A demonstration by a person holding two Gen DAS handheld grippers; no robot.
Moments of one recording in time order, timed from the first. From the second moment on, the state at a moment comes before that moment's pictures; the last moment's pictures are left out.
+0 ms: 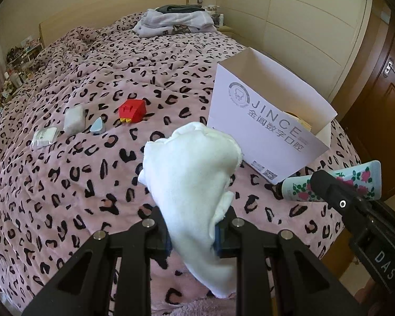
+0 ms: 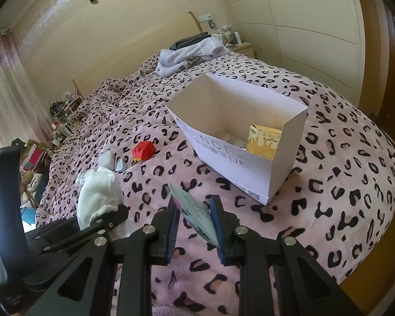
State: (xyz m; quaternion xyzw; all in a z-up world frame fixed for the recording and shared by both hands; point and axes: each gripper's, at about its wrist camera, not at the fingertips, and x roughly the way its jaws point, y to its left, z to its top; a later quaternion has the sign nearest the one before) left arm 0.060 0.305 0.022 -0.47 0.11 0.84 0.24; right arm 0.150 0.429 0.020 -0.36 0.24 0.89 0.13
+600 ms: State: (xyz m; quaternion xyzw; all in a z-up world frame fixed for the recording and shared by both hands) left arm 0.053 0.338 0.029 -0.46 0.11 0.83 0.28; right arm 0.157 0.446 0.030 -0.35 0.24 0.89 0.14
